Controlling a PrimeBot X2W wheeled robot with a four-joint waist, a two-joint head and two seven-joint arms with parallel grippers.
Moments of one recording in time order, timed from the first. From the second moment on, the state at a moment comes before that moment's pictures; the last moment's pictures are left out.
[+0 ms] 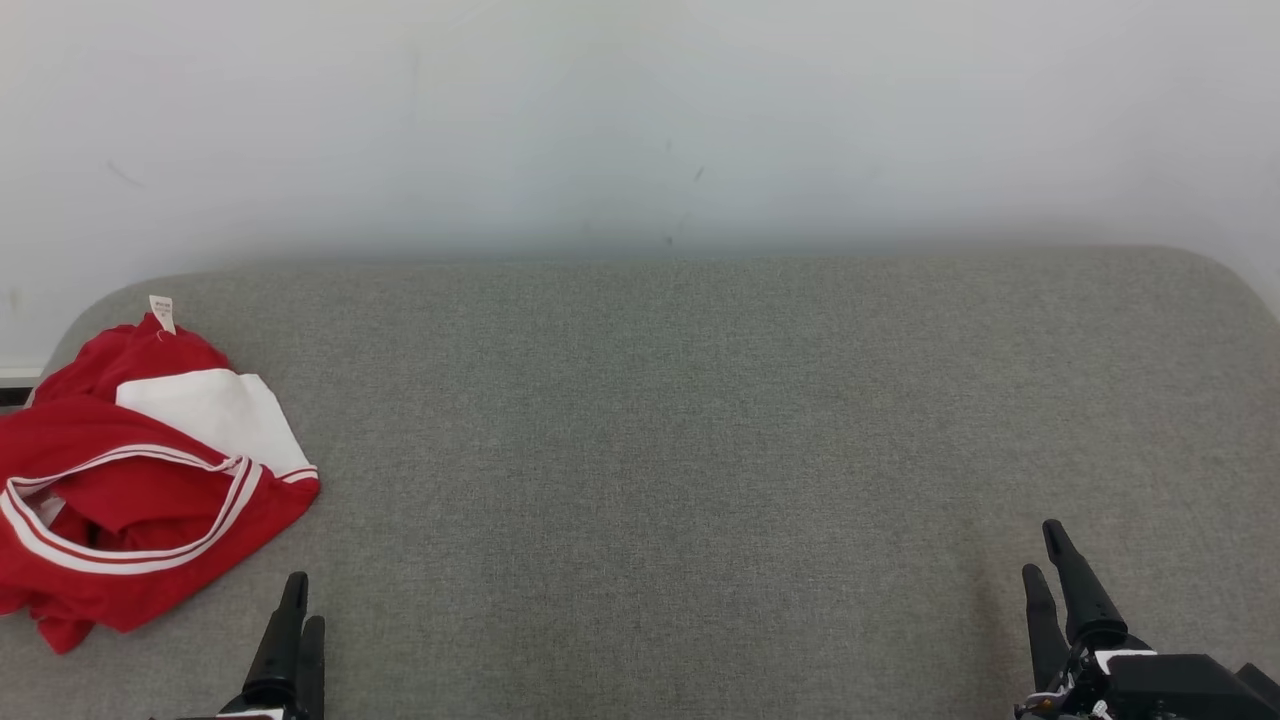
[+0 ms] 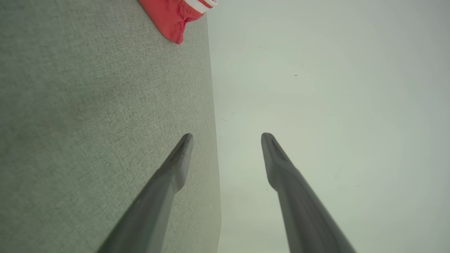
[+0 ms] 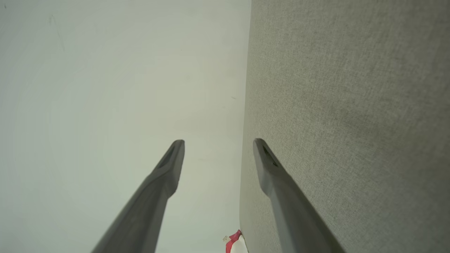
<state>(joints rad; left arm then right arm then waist) -0.06 0.04 0.10 0.27 -1.61 -0.13 0.09 -0.07 -0.05 -0.09 0.27 1.61 0.13 0.09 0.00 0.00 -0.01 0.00</state>
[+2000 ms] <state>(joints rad) 0.08 0.07 -0.02 0.20 -0.57 -0.08 -0.13 0.03 -0.05 0.04 0.30 0.69 0.13 -0.13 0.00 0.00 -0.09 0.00</state>
